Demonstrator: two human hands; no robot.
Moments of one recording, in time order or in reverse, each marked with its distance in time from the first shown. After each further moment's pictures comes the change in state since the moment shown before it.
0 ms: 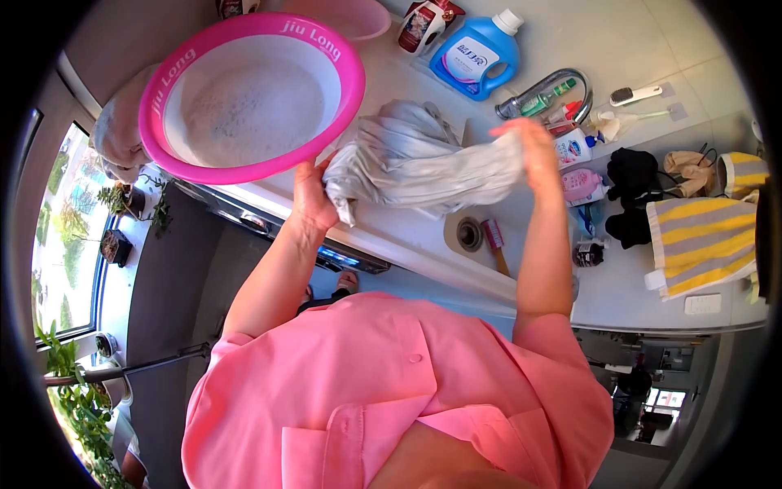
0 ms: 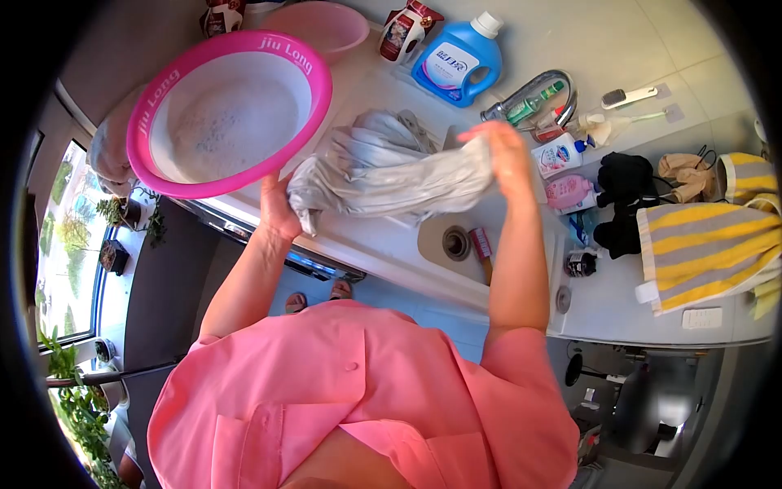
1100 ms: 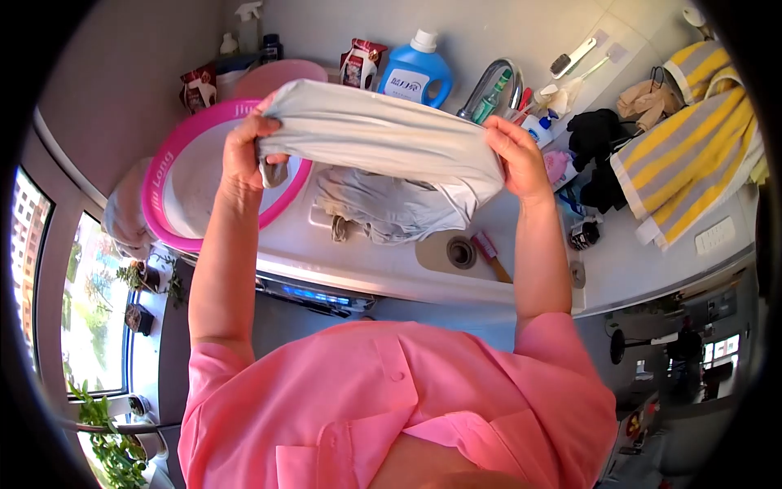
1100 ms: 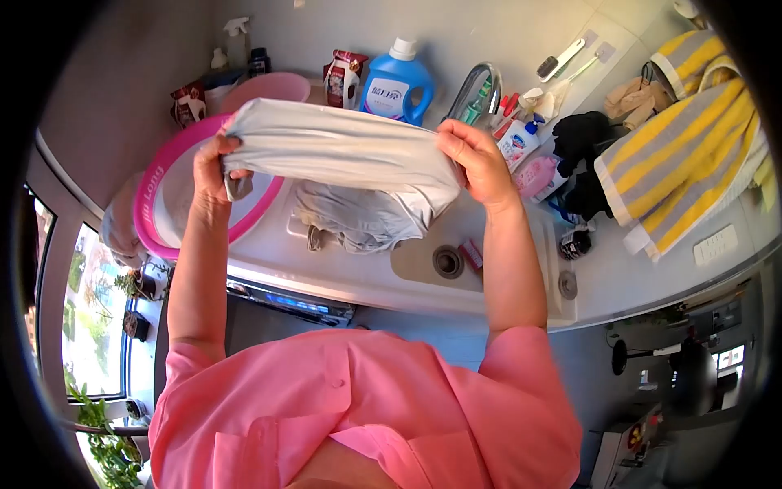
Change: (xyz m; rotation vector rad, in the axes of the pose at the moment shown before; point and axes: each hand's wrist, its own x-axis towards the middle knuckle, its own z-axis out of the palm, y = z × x) left_hand -0.005 0.078 0.148 0.507 -0.549 0.182; right_hand -0.061 -0.075 -0.016 0.075 -0.086 -0.195
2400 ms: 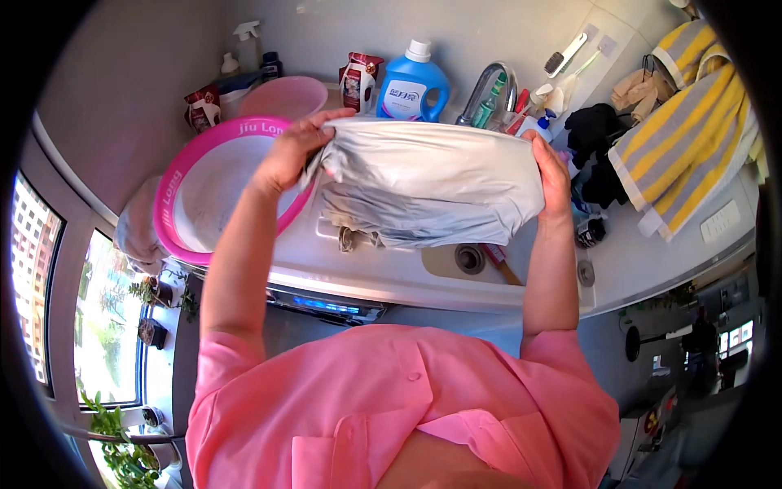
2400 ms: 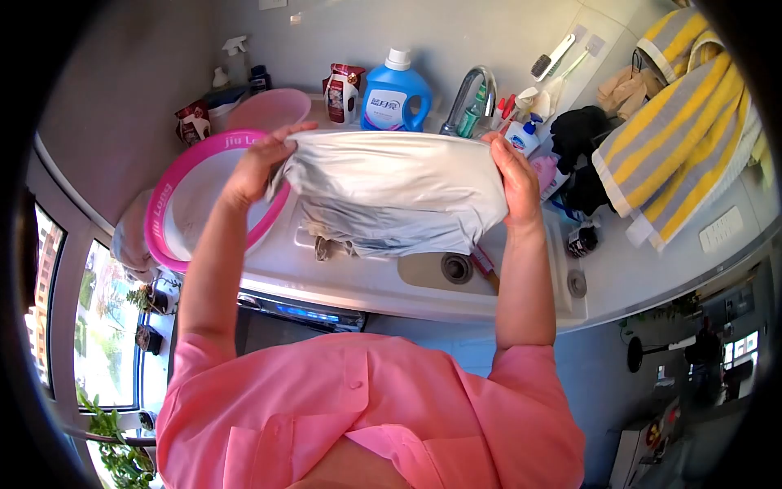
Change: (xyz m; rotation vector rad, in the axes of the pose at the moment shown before) left_hand 0.032 -0.024 0.019 0.477 -0.235 -0.202; right_hand -0.039 0.003 -0.027 0.403 0.212 -0.103
